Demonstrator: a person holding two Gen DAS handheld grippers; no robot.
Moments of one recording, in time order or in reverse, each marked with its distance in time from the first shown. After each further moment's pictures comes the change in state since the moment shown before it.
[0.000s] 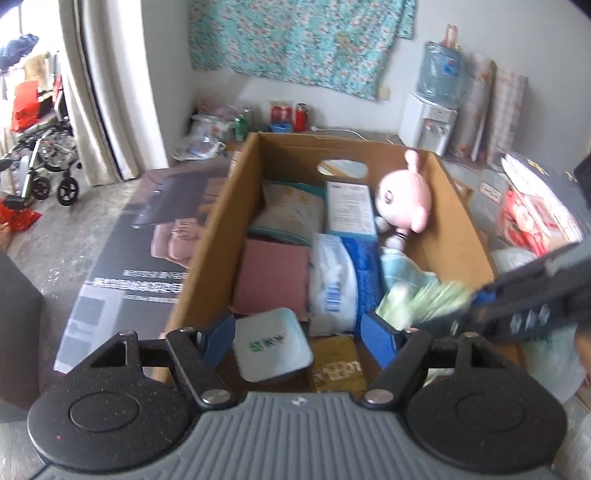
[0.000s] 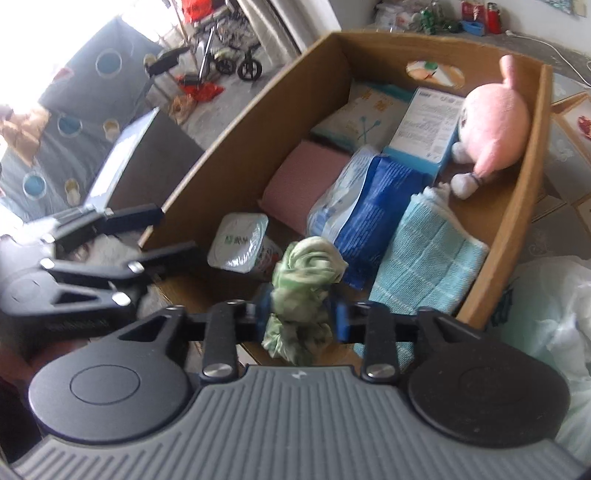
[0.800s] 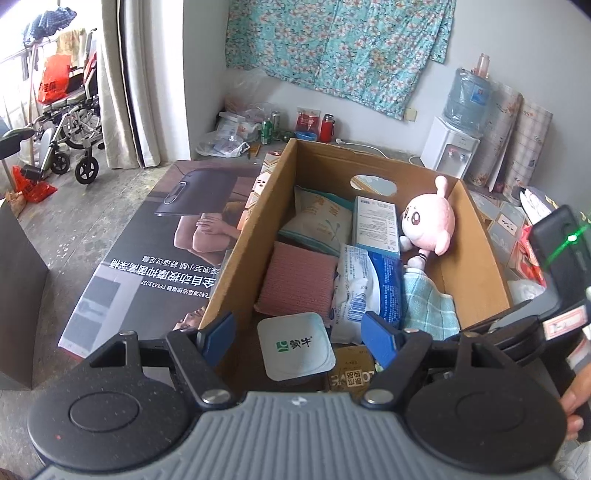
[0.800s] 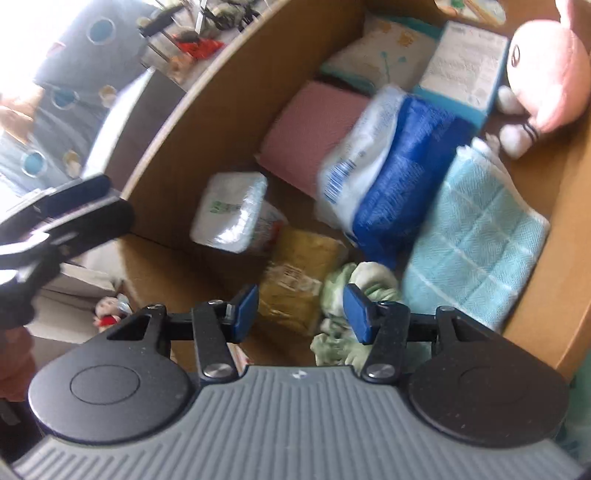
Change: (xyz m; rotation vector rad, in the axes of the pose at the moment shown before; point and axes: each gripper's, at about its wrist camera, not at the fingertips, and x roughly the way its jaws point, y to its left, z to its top) left arm -0.009 0.025 -0.005 -0.123 -0.030 0.008; right arm 0.056 -0.003 0.005 0.027 0.120 0.065
